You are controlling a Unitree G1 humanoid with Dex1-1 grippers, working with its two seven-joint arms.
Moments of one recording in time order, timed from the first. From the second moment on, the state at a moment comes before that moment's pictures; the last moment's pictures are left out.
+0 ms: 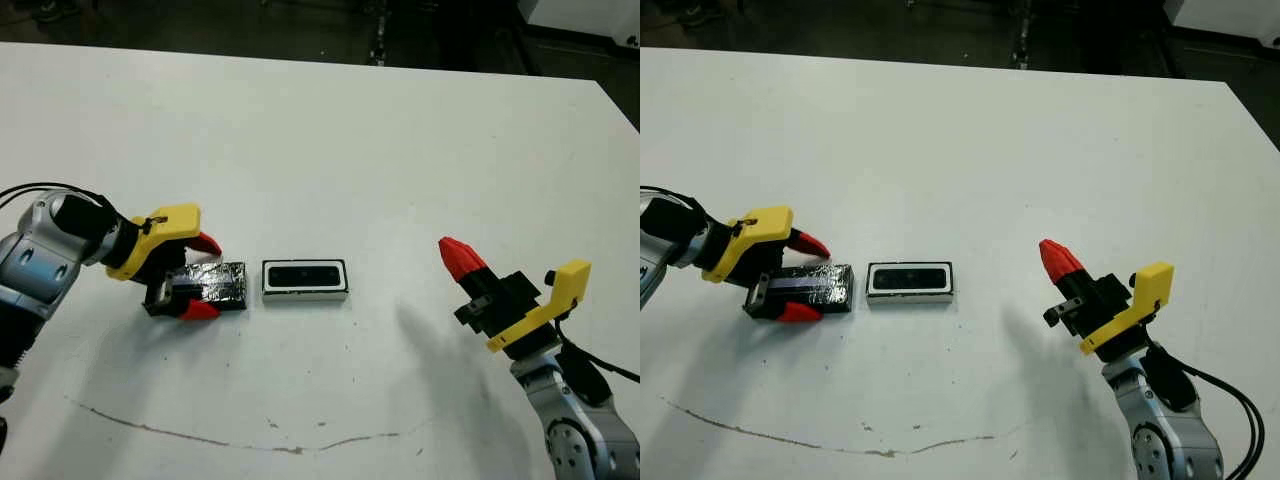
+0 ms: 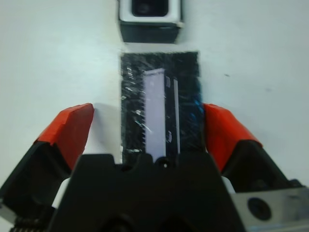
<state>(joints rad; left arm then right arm) -0.54 0.86 -0.31 0.08 -0.02 0.38 -1.31 0.12 -0.28 -0.10 -0.33 0.51 0.21 0.47</state>
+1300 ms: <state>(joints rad) -0.57 0.79 -0.14 0.08 -0.20 0.48 -1.17 0.12 -0.28 -0.10 -0.33 0.50 0.21 0.47</state>
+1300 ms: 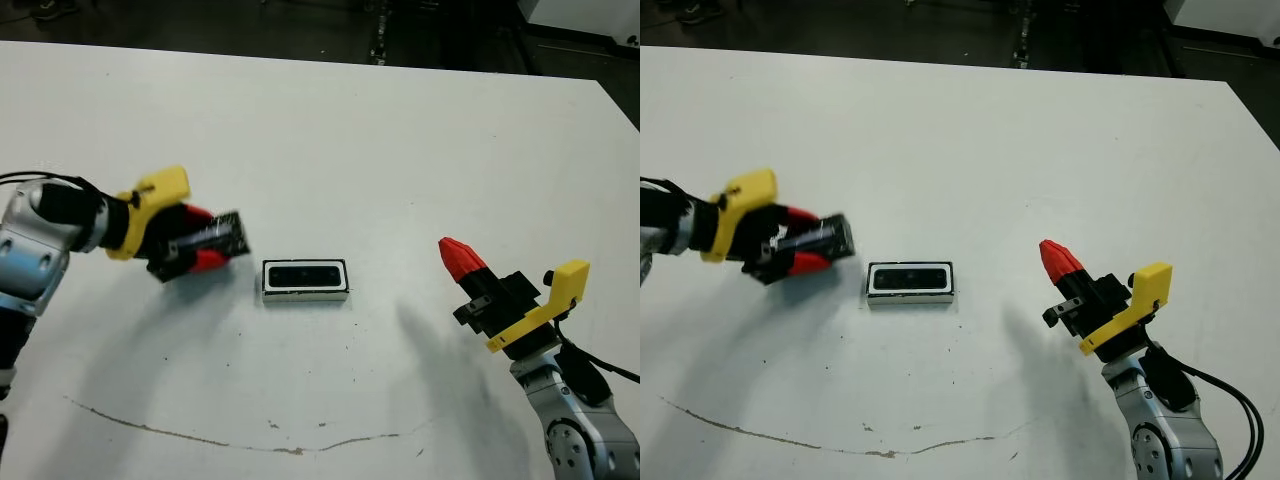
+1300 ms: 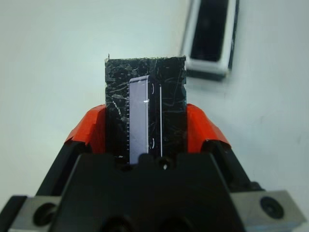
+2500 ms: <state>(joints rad) -0.56 0.62 -0.26 0.13 -0.21 0.41 -1.15 0.12 -0.28 -0.09 -0.33 0.50 0.21 0.47</state>
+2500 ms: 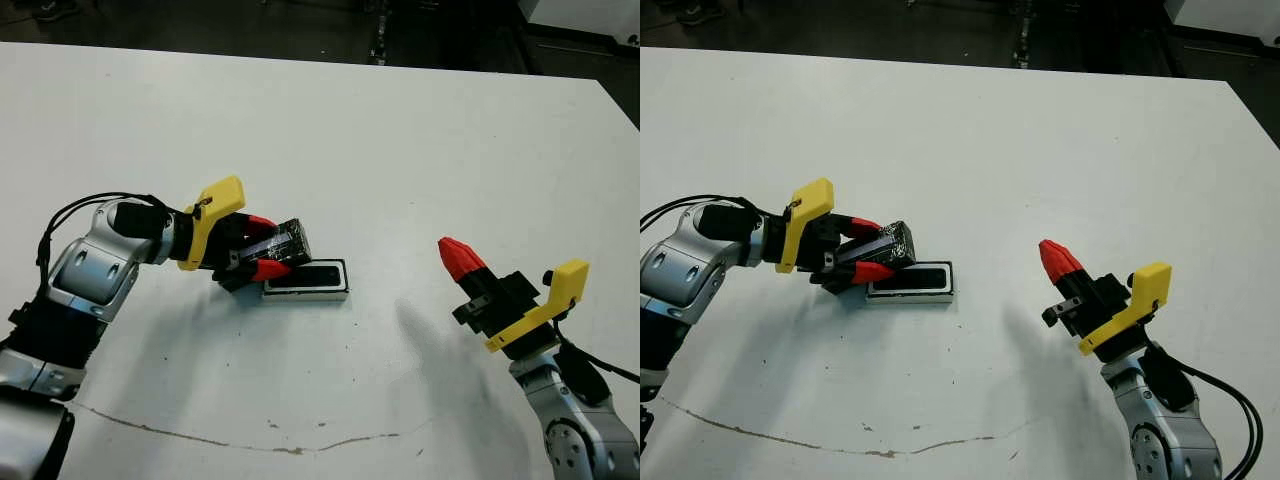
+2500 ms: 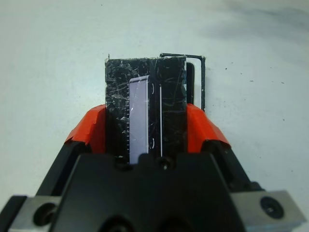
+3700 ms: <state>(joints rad) -0.54 0.43 -0.27 0.32 -0.28 0.25 -1.14 0.12 -0.28 -0.09 -0.33 0.50 0.21 0.48</state>
